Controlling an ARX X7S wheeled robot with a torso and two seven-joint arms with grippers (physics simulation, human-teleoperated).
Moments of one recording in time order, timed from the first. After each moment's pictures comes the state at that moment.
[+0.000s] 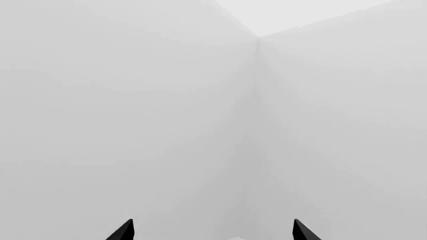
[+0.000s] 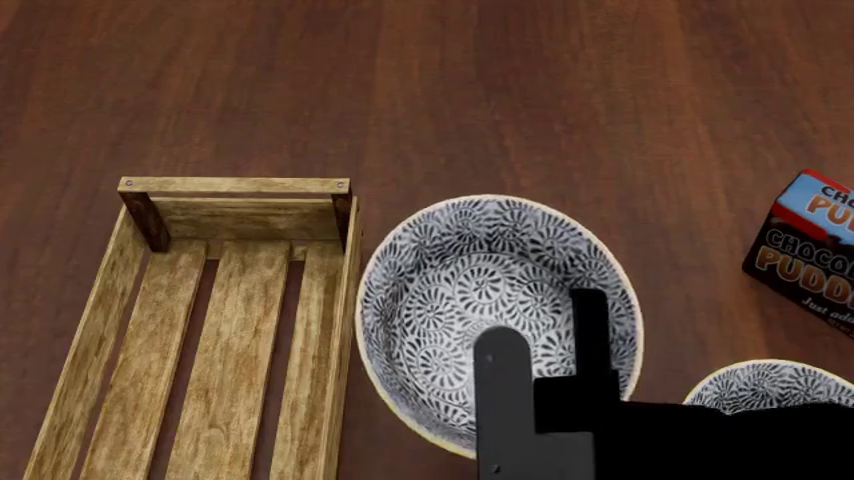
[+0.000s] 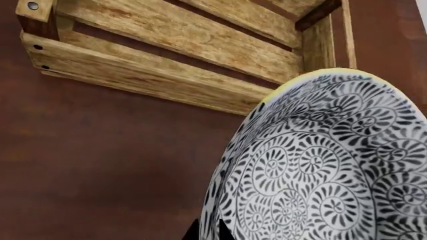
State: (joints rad) left arm 0.78 -0.99 -1.12 1.05 -1.03 0.01 -1.22; right arm 1.01 0.98 -0.99 -0.41 0.11 0.47 -0.79
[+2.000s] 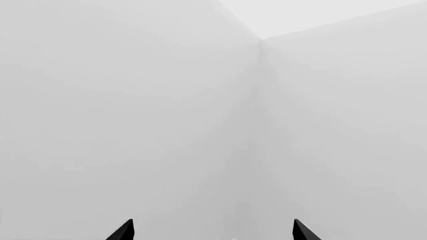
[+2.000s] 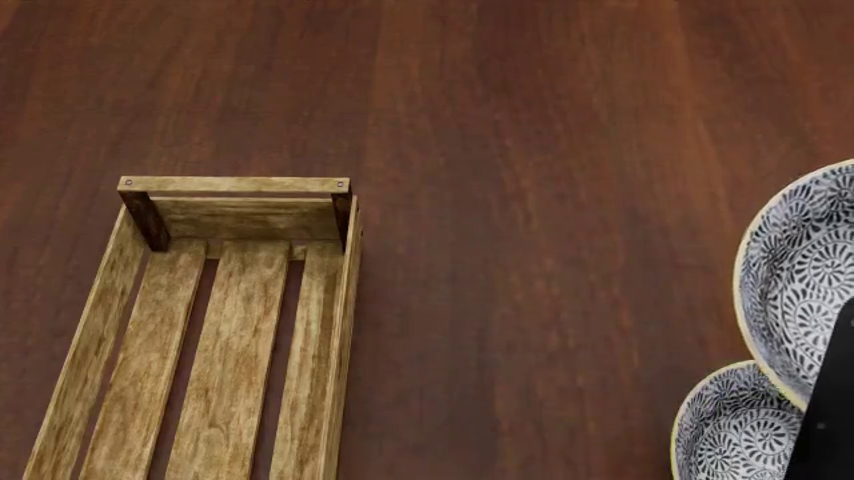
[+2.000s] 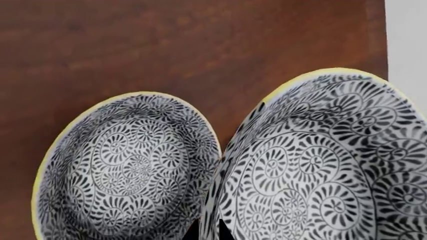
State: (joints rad) left arm 0.78 -0.96 -1.11 1.05 -1.02 0.05 -1.21; right arm 0.89 1.45 -0.86 -0.49 0.23 0.69 -0.53
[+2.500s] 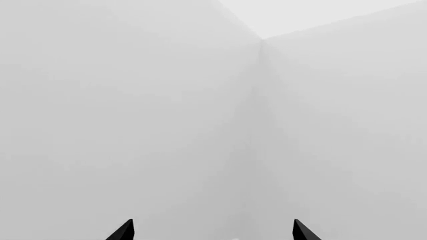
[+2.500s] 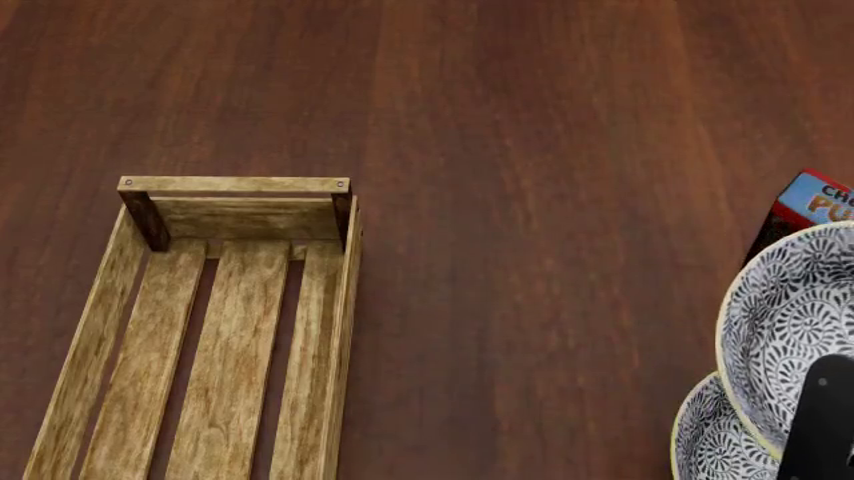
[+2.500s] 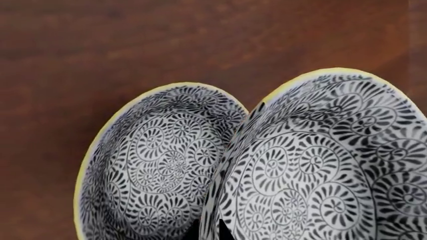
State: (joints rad) left arm 0.78 -0.95 -1.10 1.05 -1.02 0.05 -1.20; right arm 0.80 1.43 -0.91 -0.47 0.23 0.66 -0.46
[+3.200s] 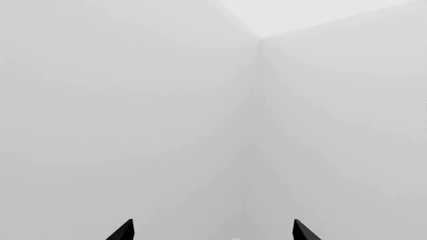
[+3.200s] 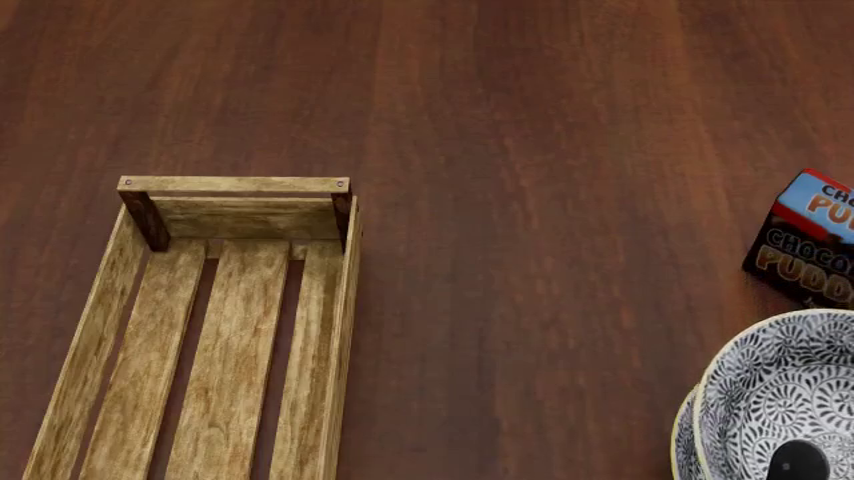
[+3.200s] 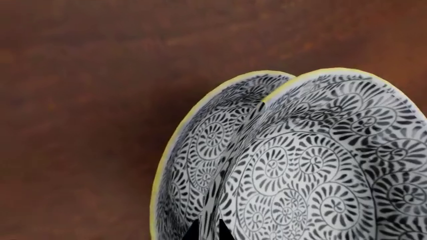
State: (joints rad) left arm 0.78 -0.97 -1.11 1.05 -1.02 0.04 -1.21; right arm 0.67 1.41 -0.99 -0.45 0.24 0.62 -0.34
